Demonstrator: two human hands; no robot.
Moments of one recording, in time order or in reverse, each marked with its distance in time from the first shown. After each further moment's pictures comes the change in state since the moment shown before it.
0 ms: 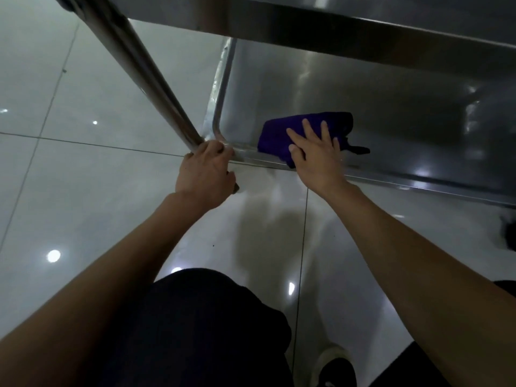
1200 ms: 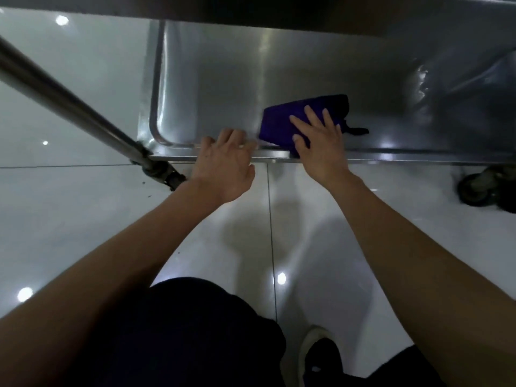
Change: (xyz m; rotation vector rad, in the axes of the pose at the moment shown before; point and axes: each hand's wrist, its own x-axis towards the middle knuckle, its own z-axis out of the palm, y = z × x) left_hand 0.034 0.110 0.015 0.143 0.002 0.360; right_hand -0.033 0.095 -0.029 0.026 0.103 0.161
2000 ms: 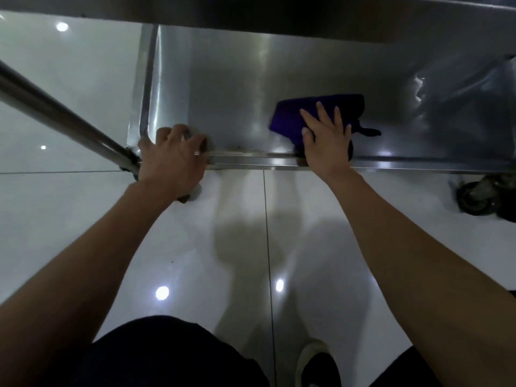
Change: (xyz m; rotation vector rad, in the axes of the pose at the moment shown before) left_hand -0.004 -0.064 0.007 -0.018 0.010 -0.286; right_hand 0.023 0.014 -0.005 -0.013 0.083 0.080
